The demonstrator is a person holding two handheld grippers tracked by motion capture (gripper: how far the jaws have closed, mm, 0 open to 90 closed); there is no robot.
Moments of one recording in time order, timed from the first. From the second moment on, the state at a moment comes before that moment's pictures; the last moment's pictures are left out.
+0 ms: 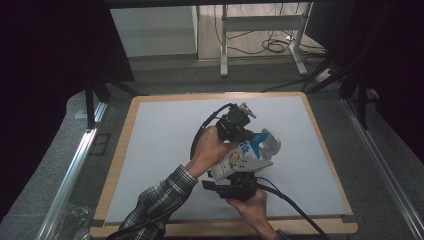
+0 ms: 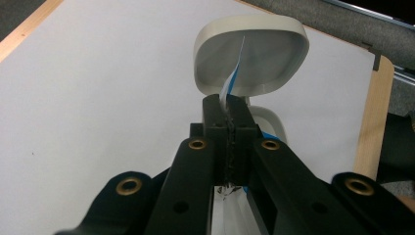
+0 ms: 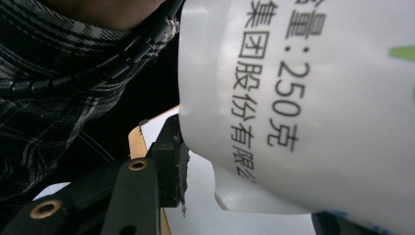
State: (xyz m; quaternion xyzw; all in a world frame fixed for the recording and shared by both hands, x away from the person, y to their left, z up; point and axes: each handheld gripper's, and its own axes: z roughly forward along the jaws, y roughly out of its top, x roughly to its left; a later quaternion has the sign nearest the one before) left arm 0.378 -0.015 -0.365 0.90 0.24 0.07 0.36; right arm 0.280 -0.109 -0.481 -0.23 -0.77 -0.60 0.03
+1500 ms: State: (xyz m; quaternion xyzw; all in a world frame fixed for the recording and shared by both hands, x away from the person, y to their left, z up) left arm 0.381 -0.020 -0.362 0.91 0.24 0.07 0.34; right arm 0.283 -0.109 -0.479 -0.24 -0.76 -0.60 0.03
